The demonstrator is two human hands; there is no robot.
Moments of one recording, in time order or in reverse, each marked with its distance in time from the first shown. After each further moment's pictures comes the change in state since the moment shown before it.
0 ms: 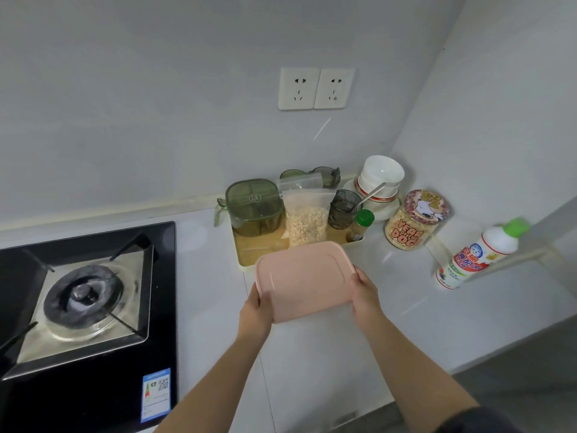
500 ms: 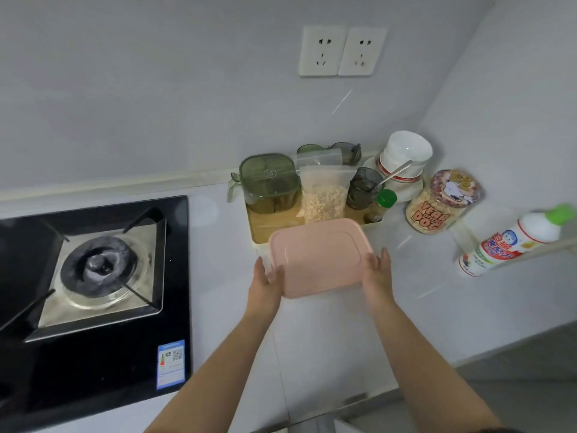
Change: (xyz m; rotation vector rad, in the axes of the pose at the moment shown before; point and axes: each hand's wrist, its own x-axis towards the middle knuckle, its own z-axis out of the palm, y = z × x) left_hand 0.002 0.009 -0.008 -0.021 0.005 -0.064; right_hand -0.010 -0.006 0.007 -0.135 0.063 -0.012
